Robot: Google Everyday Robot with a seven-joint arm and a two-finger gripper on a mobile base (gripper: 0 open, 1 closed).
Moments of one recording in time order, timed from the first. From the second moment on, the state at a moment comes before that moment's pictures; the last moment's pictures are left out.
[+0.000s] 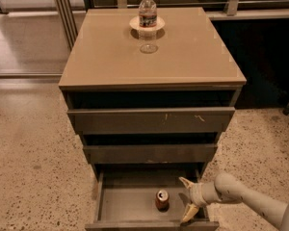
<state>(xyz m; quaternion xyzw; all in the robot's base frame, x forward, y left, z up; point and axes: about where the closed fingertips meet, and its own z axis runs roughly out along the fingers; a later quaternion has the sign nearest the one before) 0.502 -0.172 0.243 -0.64 0.68 0.20 0.30</state>
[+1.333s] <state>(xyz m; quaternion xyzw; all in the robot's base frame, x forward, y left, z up) 0.544 -0.139 0.197 -0.59 0.68 0.27 0.34</state>
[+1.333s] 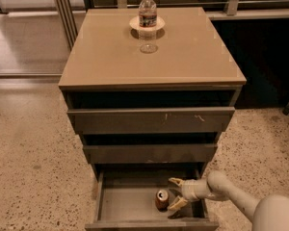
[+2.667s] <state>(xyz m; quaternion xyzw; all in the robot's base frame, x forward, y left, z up) 0.536 -0.108 0.163 -0.59 0.67 0.32 0.31</state>
